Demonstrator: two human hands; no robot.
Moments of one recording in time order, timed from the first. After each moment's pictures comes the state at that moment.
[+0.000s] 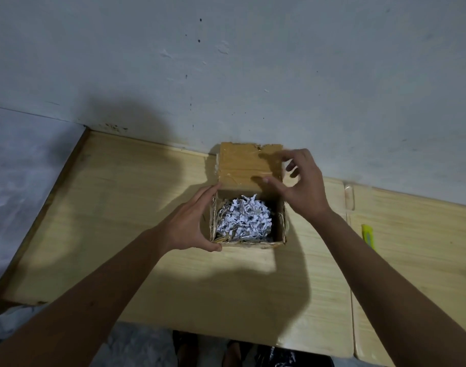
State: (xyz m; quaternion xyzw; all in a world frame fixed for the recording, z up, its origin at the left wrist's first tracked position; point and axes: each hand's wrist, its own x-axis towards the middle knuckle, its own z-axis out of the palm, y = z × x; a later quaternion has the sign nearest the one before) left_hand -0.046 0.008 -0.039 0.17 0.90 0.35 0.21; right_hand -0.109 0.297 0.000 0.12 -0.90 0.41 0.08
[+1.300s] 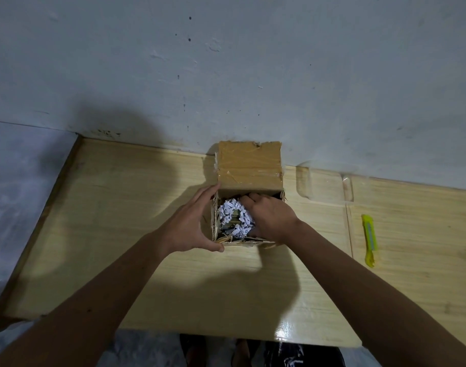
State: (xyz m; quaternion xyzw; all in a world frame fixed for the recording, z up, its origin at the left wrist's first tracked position) left_hand -0.049 0.003 -0.042 0.17 0.88 0.40 0.21; right_hand -0.071 0.244 -0.034 0.26 -0.95 0.02 -0.18
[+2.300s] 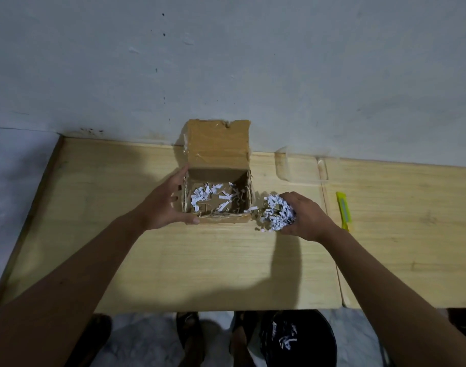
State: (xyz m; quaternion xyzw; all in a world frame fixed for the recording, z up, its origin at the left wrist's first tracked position) left_hand -0.056 -0.029 -0.042 0.15 0.84 0.48 0.22; right_hand 0.000 0.362 -0.032 0.07 -0.96 0.21 -0.18
